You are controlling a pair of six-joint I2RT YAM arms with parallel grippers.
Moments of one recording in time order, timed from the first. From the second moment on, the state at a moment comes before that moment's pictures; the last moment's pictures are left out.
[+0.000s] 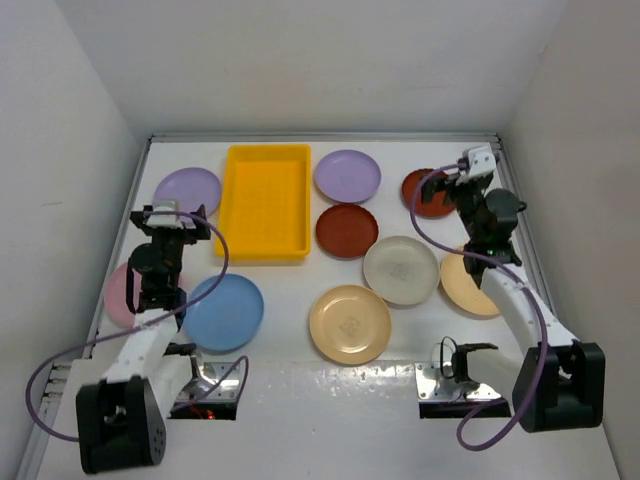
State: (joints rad) left arm 0.14 0.94 0.27 0.80 0.10 0.05; right arm 0.02 1.09 0.55 0.57 -0.20 -0.11
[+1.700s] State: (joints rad) left arm 0.46 2.30 1.99 -0.69 0.19 0.09; right arm 0.35 1.66 1.49 -0.44 0.11 0.13
